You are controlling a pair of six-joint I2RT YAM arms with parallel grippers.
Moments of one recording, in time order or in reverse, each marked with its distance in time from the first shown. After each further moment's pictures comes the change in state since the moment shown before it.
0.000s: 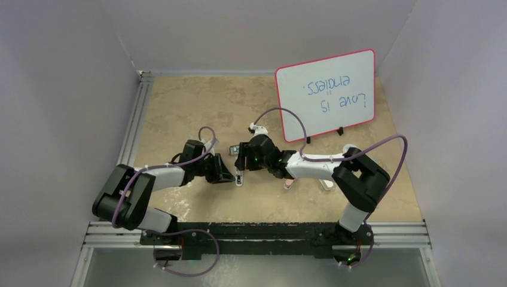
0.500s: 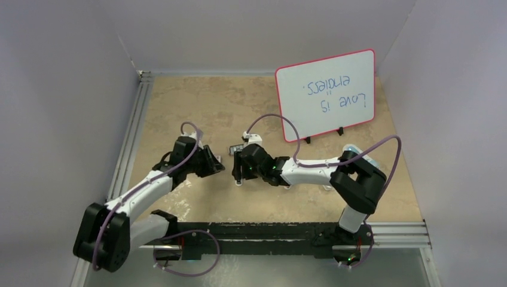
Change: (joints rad) left arm -0.001 -0.301 0.061 -0.302 -0.279 -0.047; right arm 0.089 -0.002 0.004 -0.060 0.073 0.020
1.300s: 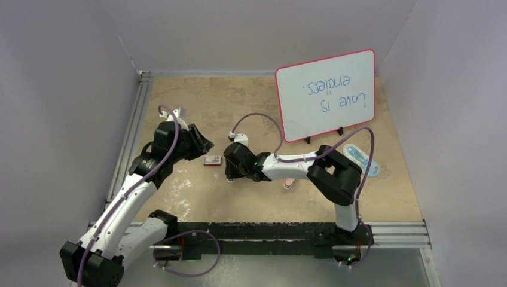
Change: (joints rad) left arm 0.000 -0.255 0.333 -0.365 -0.251 0.061; right arm 0.053 0.200 0.216 -0.117 0.057 0.033
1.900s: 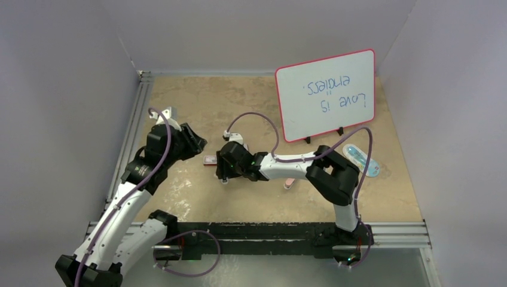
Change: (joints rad) left arm 0.000 -0.087 0.021 -0.053 -0.126 0.019; right arm 0.013 0.042 0.068 0.018 -0.061 0.006
